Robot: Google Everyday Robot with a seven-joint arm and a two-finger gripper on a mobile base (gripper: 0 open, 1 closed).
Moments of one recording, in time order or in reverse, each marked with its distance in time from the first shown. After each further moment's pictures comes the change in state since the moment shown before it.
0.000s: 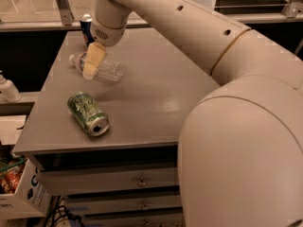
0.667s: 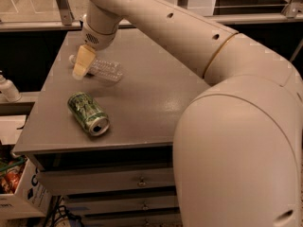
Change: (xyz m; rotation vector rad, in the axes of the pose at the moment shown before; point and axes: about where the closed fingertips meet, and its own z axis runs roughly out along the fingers) arm -0.031 0.000 0.026 0.023 -0.078 0.026
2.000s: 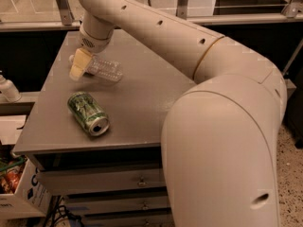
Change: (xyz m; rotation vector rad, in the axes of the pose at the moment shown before) arm -0.013 -0.012 0.029 0.037 -0.023 0.009
